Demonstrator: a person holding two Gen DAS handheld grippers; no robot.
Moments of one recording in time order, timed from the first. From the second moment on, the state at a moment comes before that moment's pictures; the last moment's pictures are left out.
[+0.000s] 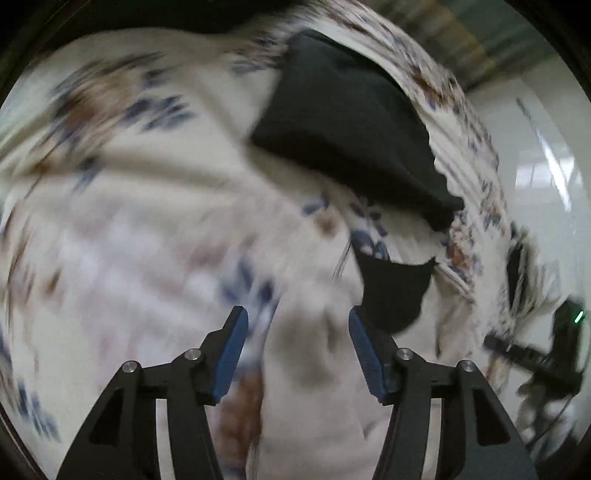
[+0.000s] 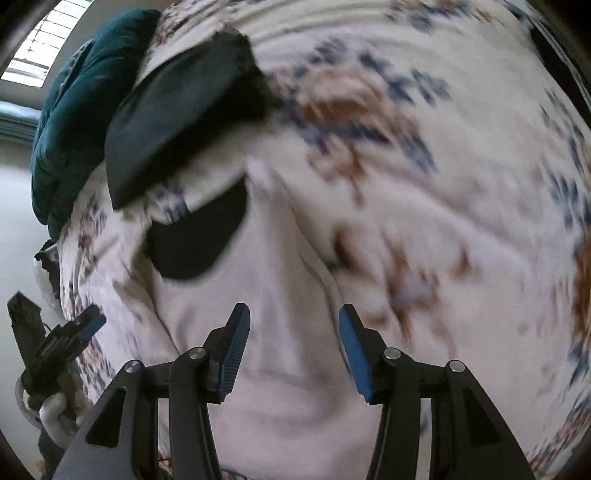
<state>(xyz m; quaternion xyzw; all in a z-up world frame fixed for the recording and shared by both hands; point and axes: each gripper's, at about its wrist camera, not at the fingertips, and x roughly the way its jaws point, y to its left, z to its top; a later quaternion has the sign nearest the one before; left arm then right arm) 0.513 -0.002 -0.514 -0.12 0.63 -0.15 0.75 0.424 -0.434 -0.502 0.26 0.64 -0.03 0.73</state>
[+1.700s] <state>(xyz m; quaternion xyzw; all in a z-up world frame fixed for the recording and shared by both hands) 0.295 0.019 -0.446 -0.19 0.63 -0.16 0.74 0.191 -0.464 -0.468 0.25 0.64 -0.01 0.72</state>
